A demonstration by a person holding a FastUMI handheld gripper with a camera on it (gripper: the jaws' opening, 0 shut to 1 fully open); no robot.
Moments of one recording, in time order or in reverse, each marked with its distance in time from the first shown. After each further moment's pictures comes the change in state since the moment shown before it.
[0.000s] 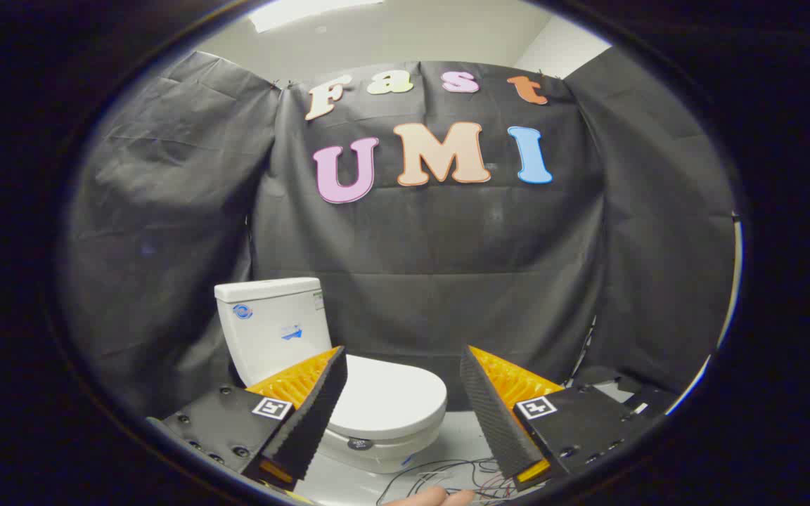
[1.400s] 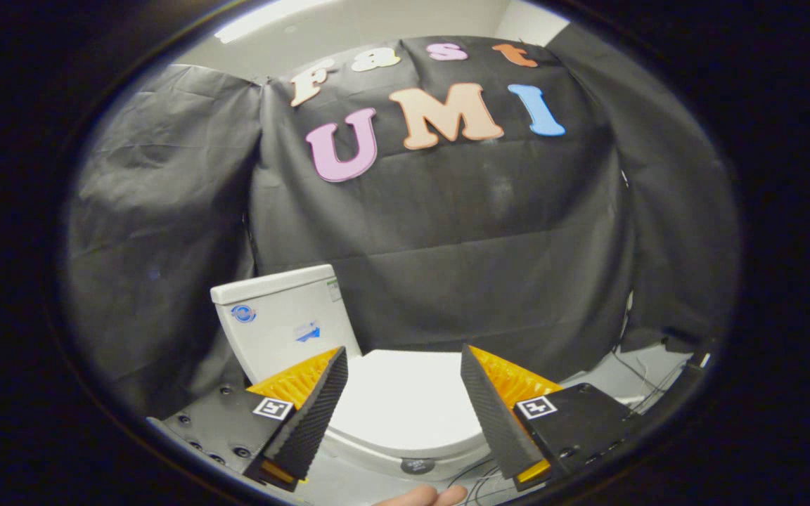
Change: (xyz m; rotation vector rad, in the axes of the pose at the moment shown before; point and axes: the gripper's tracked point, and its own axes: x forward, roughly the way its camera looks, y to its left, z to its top) arm 0.097 0.072 -0.086 0.168 0.093 0.042
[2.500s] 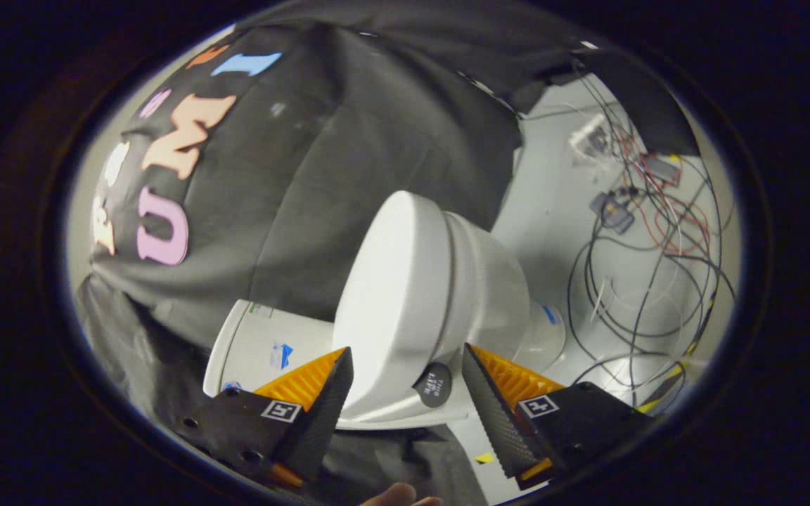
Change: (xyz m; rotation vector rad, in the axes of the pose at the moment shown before) arm 0.005 -0.047 -0.207 1.039 0.302 -0.280
